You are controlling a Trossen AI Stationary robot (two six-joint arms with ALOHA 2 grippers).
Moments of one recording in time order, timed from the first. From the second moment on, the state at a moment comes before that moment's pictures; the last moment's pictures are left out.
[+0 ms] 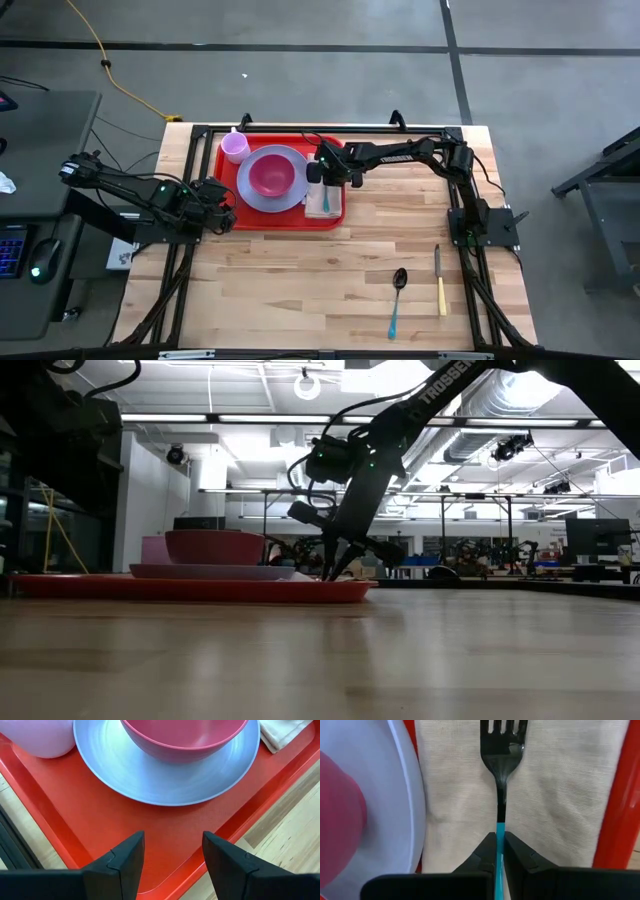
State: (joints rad) left arm -0.31 0.70 0.59 -1.08 -0.55 -1.08; right arm -0.34 2.08 1.44 -0.44 -0.08 1.23
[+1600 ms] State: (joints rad) left arm -0.31 0.70 0.59 -1.08 -0.55 -1.05; right arm -0.36 2.08 1.44 -0.41 -0.13 1.20
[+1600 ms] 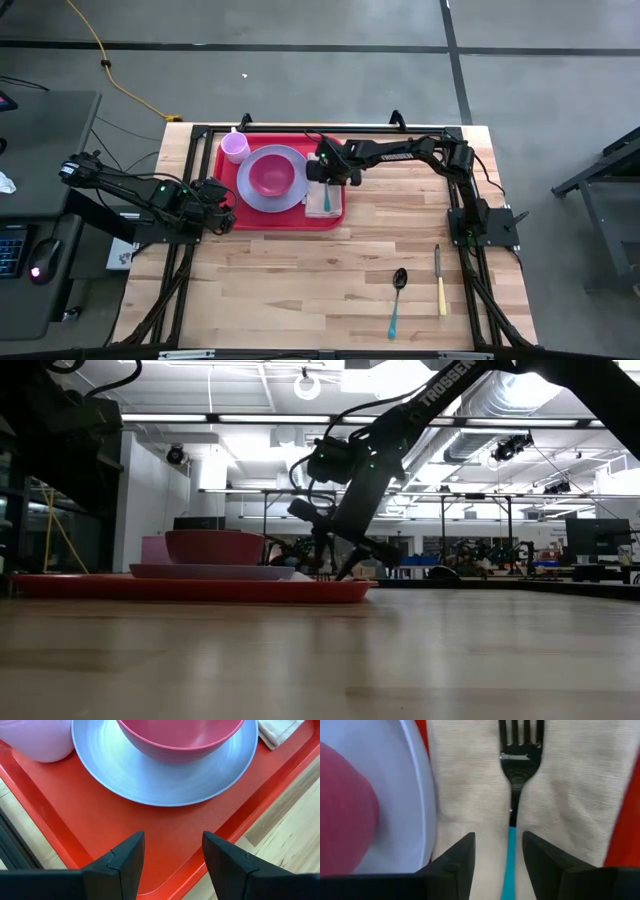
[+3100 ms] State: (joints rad) left arm -0.31 0.70 0.59 -1.07 -0.49 -1.05; right arm -0.34 1.96 1.44 -0.36 -0.15 0.99
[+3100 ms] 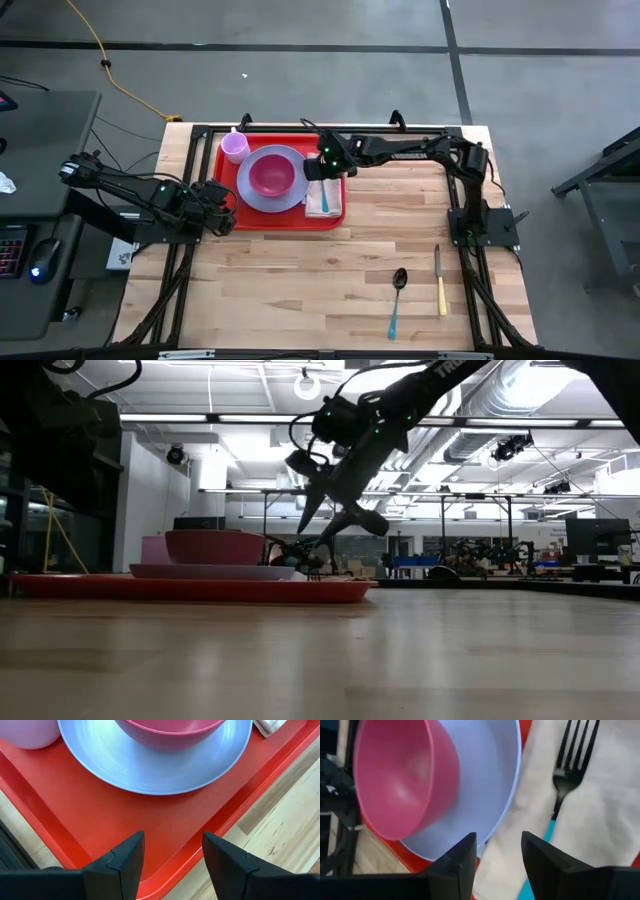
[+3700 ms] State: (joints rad) left arm -0.31 0.70 0.59 -1.07 -0.49 -1.05; right arm -0.34 2.03 1.44 -0.40 -0.12 0.96
